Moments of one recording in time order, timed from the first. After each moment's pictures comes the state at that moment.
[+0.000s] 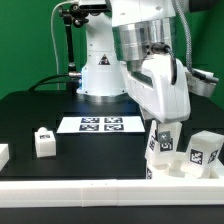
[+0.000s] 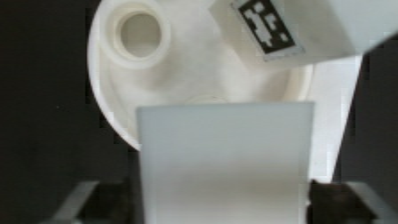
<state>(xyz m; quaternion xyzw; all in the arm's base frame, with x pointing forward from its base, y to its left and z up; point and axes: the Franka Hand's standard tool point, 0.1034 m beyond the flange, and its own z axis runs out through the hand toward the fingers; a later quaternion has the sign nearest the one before) 0.628 0.044 0.081 -0.75 0.66 0.03 0.07</state>
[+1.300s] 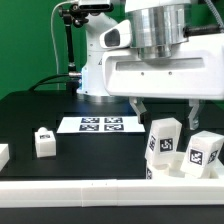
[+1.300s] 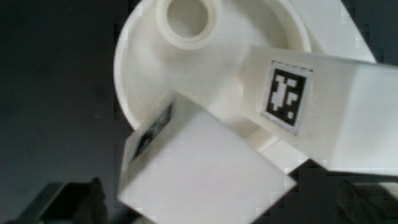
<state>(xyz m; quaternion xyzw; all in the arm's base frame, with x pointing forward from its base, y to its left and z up) 0.634 0.062 0.103 -0.95 0.30 -0.02 0.06</state>
